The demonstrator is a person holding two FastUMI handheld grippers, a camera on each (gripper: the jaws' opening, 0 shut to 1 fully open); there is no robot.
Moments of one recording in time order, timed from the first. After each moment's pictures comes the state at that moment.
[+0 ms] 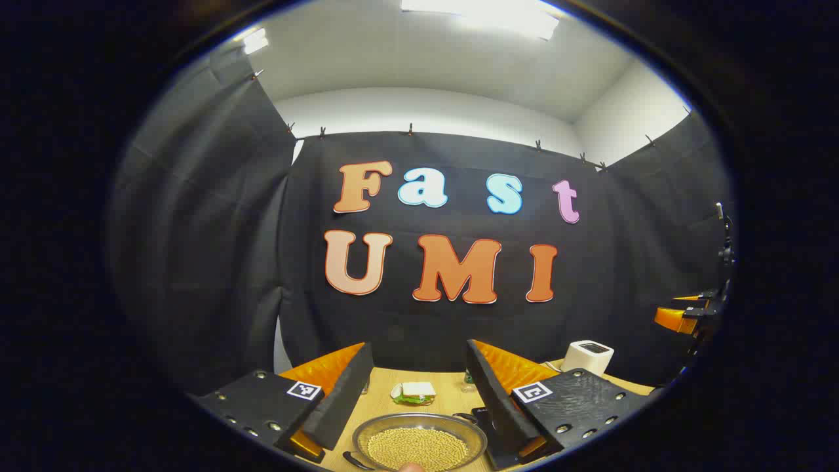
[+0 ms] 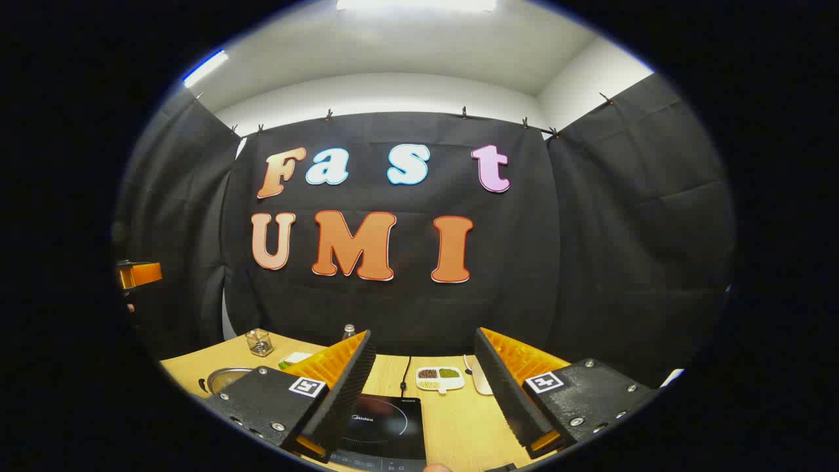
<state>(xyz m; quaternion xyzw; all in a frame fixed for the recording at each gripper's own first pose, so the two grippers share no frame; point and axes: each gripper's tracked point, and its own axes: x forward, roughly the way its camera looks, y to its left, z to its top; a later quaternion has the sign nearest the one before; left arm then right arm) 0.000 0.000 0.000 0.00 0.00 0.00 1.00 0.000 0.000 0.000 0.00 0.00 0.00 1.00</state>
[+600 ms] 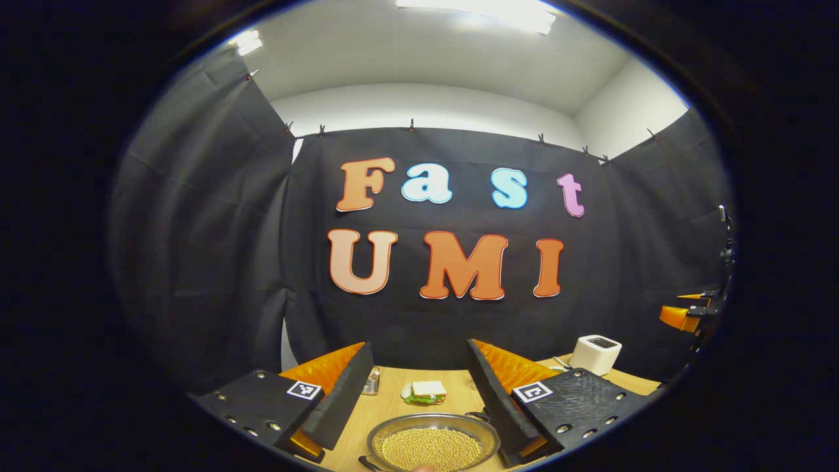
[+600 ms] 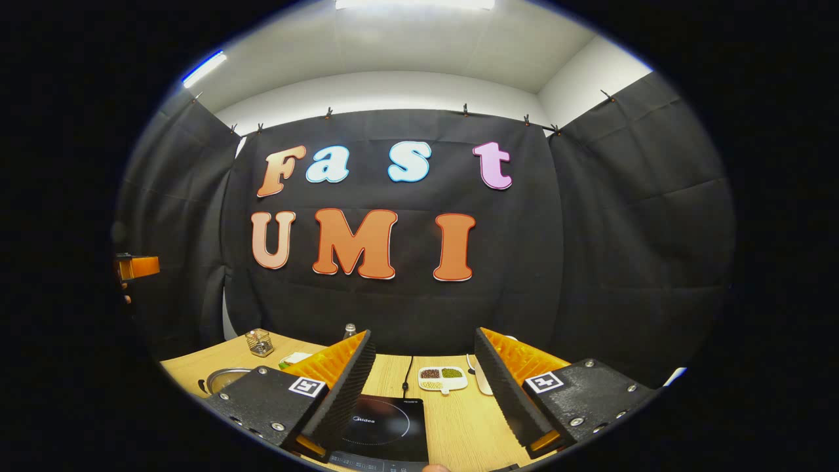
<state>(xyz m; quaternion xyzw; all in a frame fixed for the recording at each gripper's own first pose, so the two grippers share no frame) 0.007 0.015 0.003 0.01 0.01 0.00 1.00 0.012 0.001 -0.004 0.01 0.01 0.00 1.00</state>
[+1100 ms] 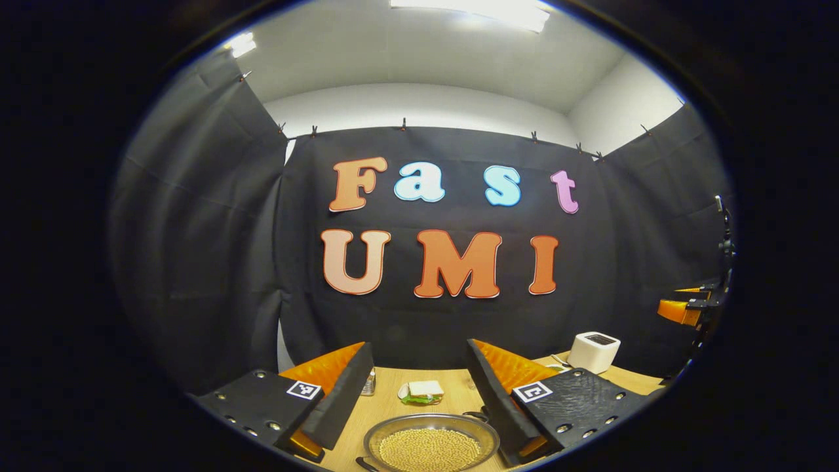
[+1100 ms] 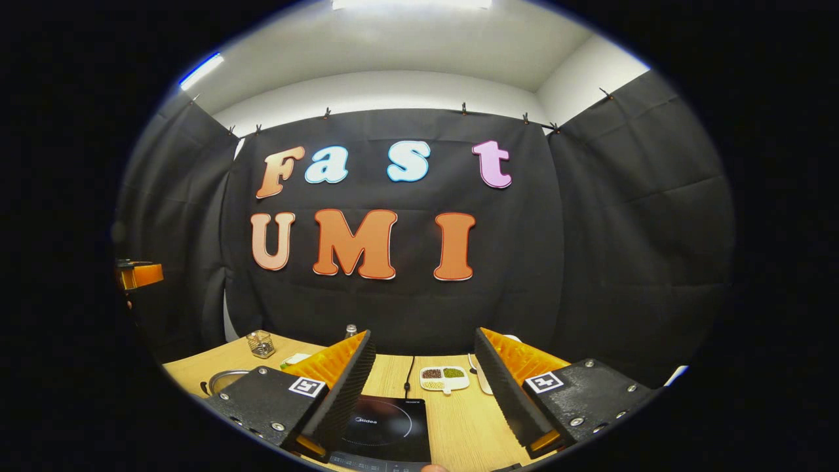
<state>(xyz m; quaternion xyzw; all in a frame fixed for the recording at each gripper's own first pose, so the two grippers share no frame) 0.012 0.009 0.002 0.02 0.01 0.00 1.00 0.014 0.000 -0.002 0.01 0.01 0.00 1.00</state>
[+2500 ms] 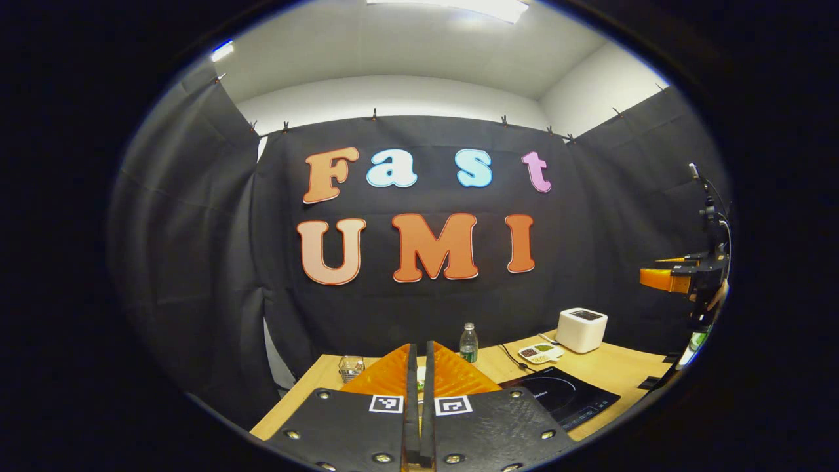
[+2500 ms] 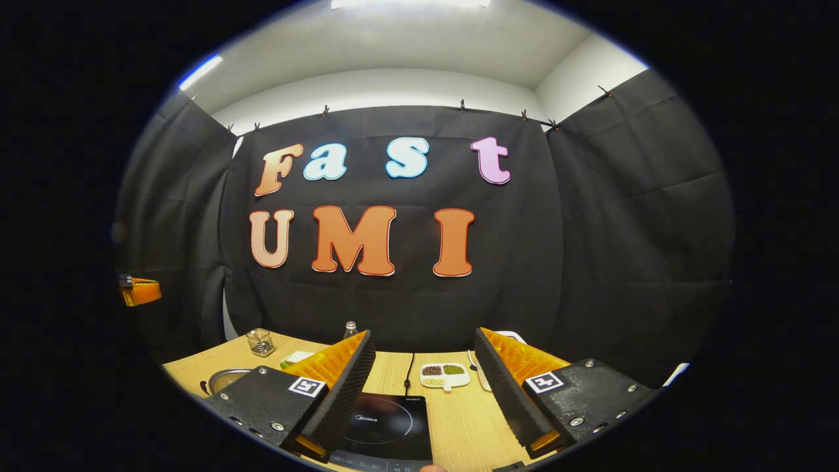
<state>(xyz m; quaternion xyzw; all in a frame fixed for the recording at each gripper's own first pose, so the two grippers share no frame) -0.007 -0.006 -0.040 0.05 0.05 -0.06 1.00 0.013 0.005 -0.010 0.01 0.01 0.00 1.00</state>
